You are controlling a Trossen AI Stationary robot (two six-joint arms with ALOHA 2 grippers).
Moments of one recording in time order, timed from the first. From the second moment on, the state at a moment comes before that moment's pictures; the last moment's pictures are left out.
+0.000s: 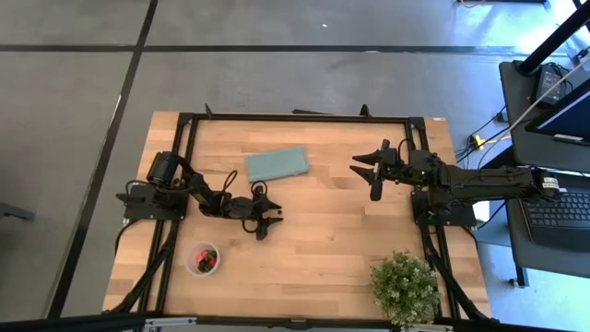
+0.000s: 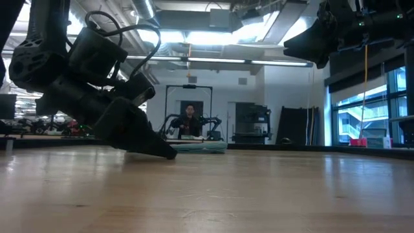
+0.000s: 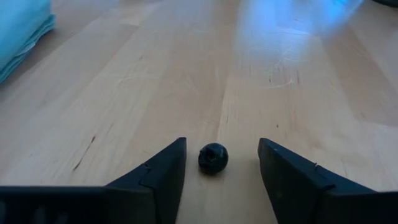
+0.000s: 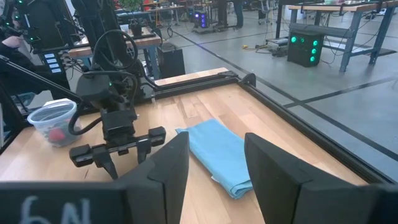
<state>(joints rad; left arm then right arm) -0.18 1.94 0.37 1.05 -0.26 -0.29 -0.13 0.71 0.35 0.25 0.14 0.12</state>
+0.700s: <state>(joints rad) -0.18 1.95 0.37 1.07 -0.32 -0.29 -0.13 0.71 0.35 0.25 0.14 0.12</state>
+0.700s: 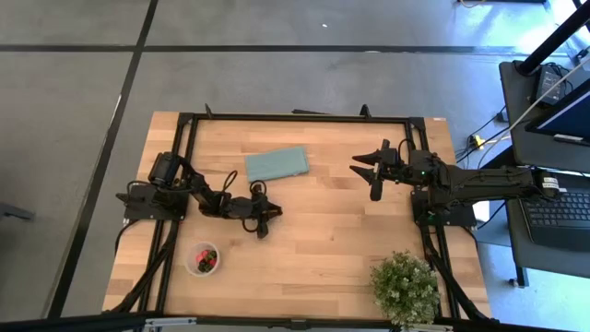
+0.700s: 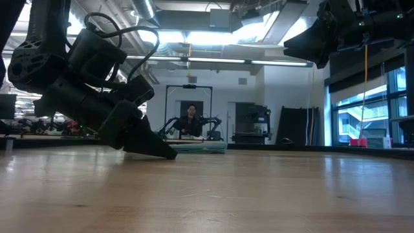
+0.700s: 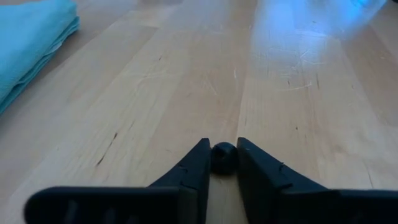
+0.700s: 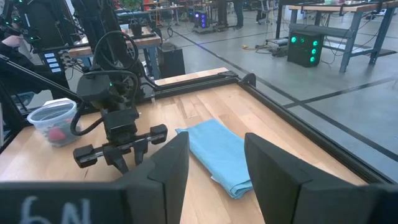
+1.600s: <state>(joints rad) -0.16 1.56 0.37 0.97 -0.10 -0.34 -0.13 0.71 0.35 0.25 0.14 0.08</state>
